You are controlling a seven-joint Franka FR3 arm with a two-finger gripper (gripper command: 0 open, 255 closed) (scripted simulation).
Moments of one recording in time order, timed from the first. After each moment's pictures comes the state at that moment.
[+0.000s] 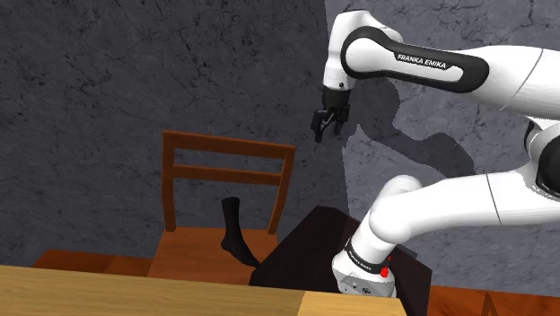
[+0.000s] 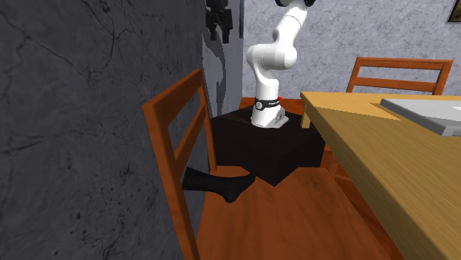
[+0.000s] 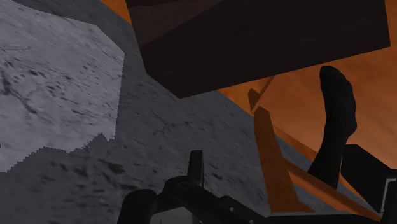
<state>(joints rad) -0.01 -0.81 -0.04 -2.44 -0.11 1.51 0.17</state>
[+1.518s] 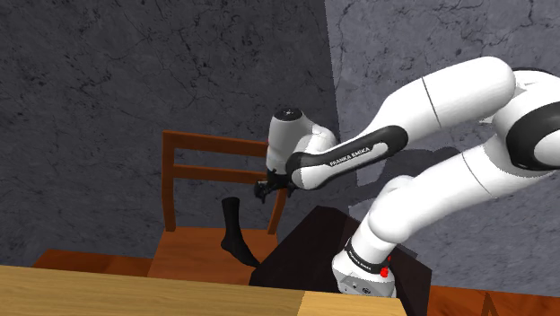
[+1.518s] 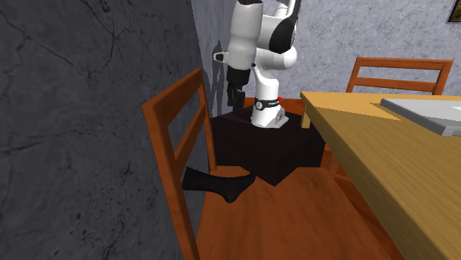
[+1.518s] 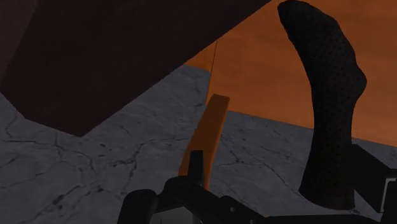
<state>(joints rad) -0.04 -0.49 0.42 -2.83 0.01 2.33 0.89</state>
